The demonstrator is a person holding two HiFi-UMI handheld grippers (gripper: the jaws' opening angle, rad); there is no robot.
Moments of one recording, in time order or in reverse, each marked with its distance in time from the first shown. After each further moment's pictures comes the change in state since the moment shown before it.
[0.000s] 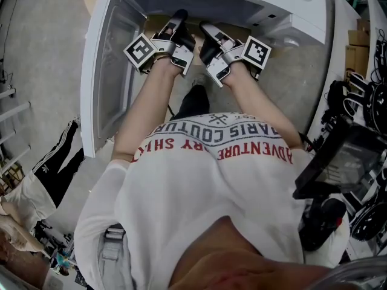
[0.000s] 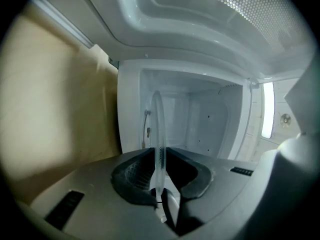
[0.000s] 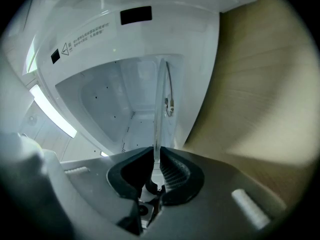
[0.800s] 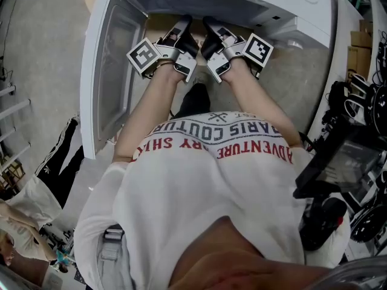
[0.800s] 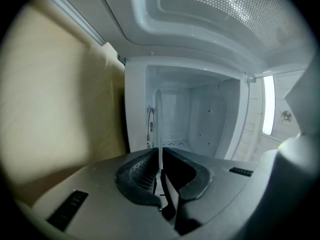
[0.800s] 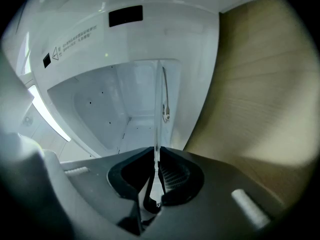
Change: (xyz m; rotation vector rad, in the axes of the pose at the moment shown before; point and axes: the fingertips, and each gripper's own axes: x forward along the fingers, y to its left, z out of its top) left arm -0.015 -0.004 -0.016 0.020 0.034 0.009; right arm 0.005 0.000 0.008 0.004 -0.063 -0.026
